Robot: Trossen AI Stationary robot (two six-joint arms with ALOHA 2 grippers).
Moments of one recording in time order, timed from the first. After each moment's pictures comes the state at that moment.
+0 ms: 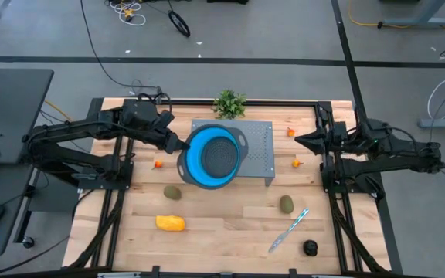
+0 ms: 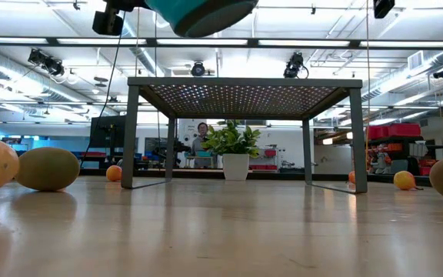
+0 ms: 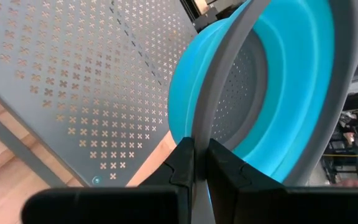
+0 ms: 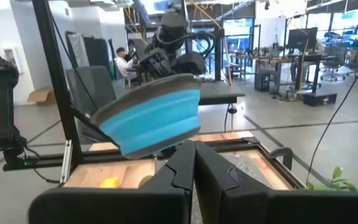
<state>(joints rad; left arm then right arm) 0.17 1.03 1.12 -0.63 0.18 -0.92 -0.01 0.47 0.69 -0.19 0.05 0.05</state>
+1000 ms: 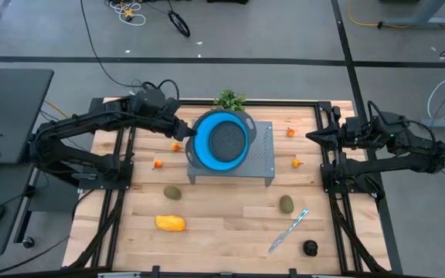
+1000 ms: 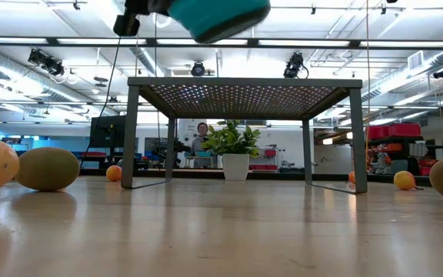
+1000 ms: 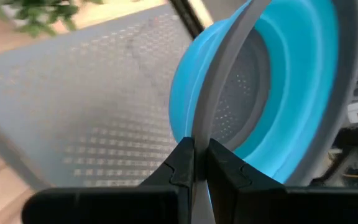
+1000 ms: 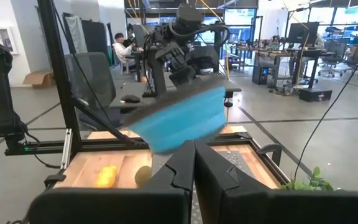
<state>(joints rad) 0.28 1.15 1.25 -0.66 0.16 -0.84 -0.01 0.46 0.86 -0.42 0.05 0.01</state>
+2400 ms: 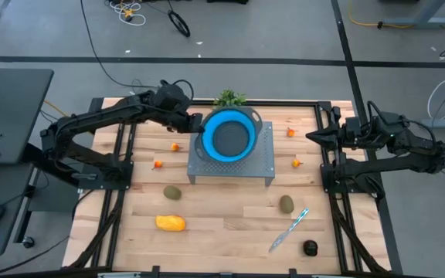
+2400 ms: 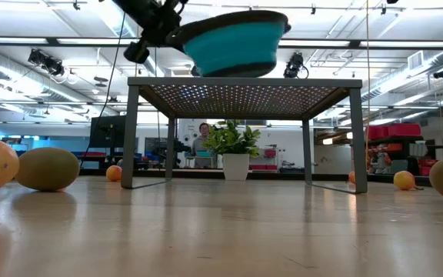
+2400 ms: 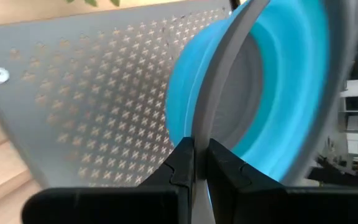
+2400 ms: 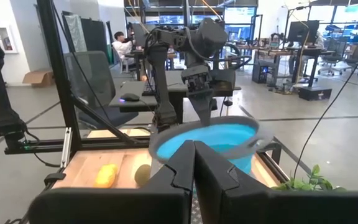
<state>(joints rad) 0.38 1.32 1.25 -0.62 0.25 -0.98 0.00 0.46 0.86 -0.42 0.05 0.01</state>
